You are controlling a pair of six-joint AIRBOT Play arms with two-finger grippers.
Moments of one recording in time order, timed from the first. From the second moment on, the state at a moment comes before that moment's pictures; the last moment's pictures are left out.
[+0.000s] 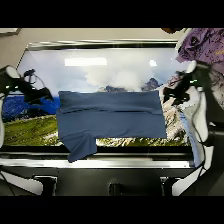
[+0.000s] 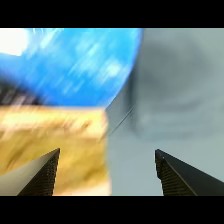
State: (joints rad) left arm 0.22 -1.73 1.66 1.38 -1.49 -1.58; right arm -0.17 -1.89 1.89 -1.39 1.66 1.66
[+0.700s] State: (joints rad) left arm 0.38 -1.08 0.49 0.93 -1.27 -1.40; right arm -0.46 -1.37 0.97 -1.05 1.35 1.45
